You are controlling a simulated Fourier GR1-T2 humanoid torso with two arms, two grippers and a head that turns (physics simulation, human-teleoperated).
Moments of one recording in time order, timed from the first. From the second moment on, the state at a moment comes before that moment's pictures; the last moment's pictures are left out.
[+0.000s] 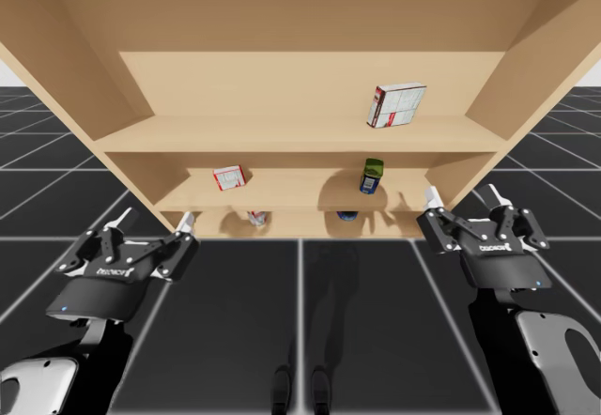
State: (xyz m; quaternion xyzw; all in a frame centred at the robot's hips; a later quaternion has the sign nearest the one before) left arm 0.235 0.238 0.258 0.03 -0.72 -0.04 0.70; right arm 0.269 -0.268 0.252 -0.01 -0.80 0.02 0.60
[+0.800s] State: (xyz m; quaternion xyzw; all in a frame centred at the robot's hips) left arm 0.261 0.182 0.173 -0.04 -0.64 -0.02 0.76; right arm 0.269 -0.268 0.253 -0.01 -0.81 0.03 0.59
